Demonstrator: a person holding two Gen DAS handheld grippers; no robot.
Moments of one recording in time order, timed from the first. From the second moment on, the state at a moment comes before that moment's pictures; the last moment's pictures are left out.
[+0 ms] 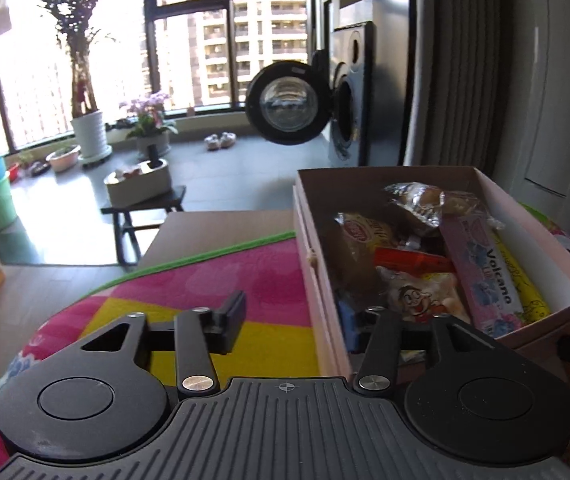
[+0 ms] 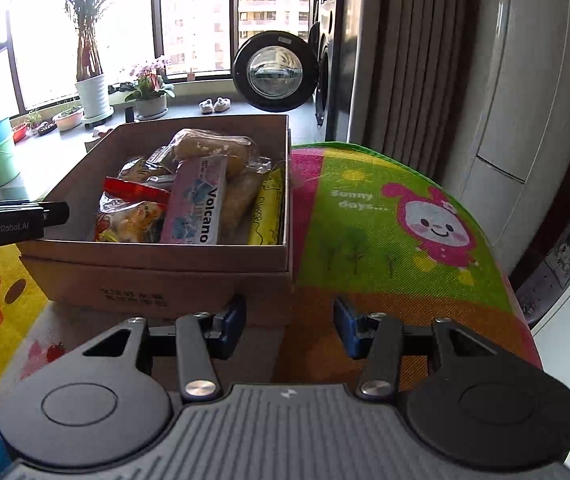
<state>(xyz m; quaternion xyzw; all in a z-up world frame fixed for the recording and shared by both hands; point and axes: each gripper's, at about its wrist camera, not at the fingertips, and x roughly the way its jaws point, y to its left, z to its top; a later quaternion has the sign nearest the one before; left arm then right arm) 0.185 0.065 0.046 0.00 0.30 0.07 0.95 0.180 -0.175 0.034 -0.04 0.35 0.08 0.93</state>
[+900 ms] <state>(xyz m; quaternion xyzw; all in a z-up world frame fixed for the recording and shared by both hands) 0.004 0.021 0.009 -0.01 0.33 0.02 0.94 0.059 -0.173 0.002 -0.04 0.37 0.10 0.92</state>
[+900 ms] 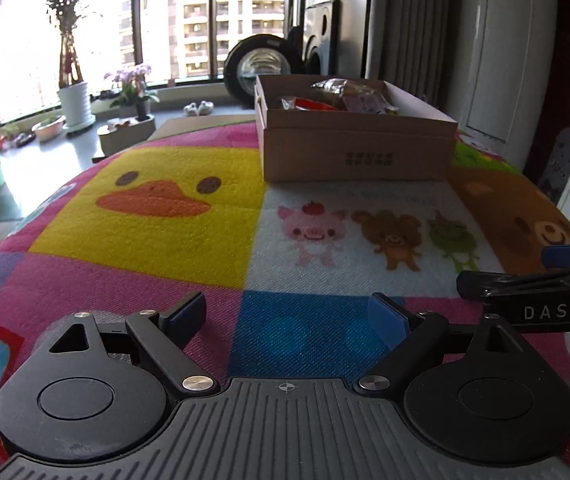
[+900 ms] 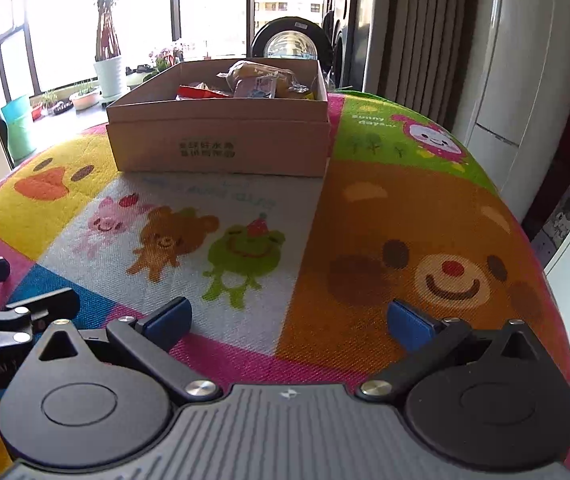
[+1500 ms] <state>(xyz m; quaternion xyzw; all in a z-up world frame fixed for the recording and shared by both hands) 0.006 0.021 0.005 -0.01 0.32 0.05 0.95 0.044 -0.174 -0.006 -0.02 0.32 0.08 0.94</state>
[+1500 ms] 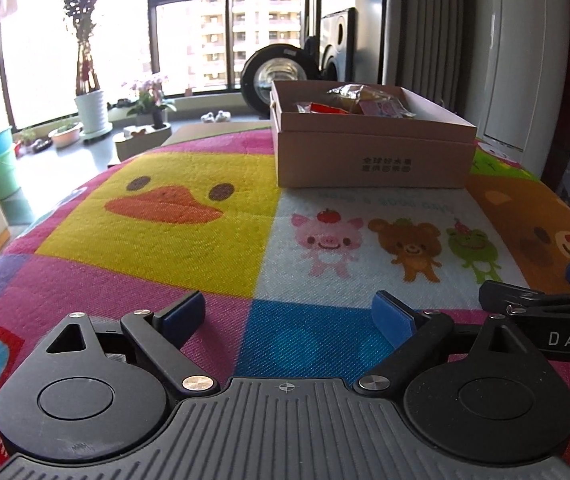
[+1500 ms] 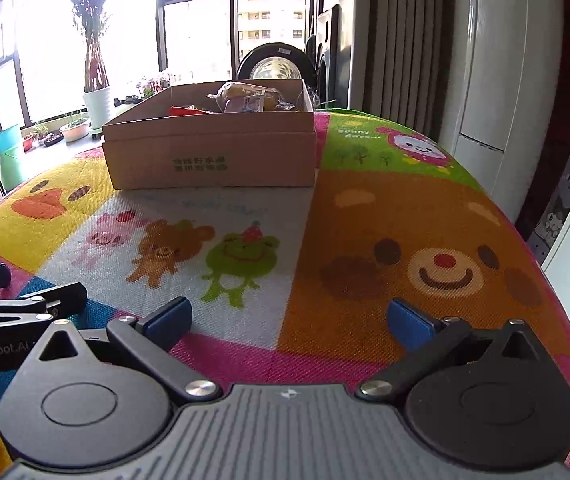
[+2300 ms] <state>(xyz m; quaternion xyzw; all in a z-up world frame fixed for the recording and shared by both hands) 0.006 0.020 0.005 -0.01 0.31 0.05 0.95 0.043 -0.174 -0.006 -0.02 0.32 0.08 0.94</state>
